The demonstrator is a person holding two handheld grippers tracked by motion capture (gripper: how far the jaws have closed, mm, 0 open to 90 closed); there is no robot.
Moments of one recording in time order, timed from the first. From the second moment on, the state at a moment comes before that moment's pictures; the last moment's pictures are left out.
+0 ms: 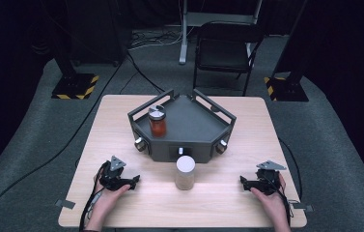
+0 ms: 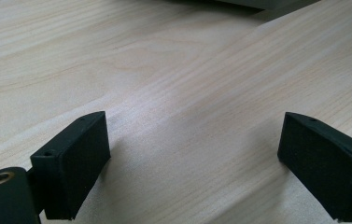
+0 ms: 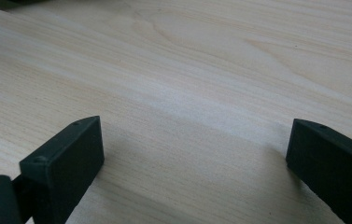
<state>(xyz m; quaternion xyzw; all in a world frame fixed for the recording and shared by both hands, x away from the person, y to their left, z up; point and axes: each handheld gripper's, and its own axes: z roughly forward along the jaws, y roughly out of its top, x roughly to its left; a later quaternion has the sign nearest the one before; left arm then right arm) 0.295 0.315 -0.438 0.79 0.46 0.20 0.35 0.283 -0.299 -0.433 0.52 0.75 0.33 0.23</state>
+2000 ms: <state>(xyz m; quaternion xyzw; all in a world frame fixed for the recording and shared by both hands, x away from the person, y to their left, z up) 0.296 0.315 -0.438 0.79 0.46 0.20 0.35 0.283 -0.299 -0.433 0.52 0.75 0.33 0.23</state>
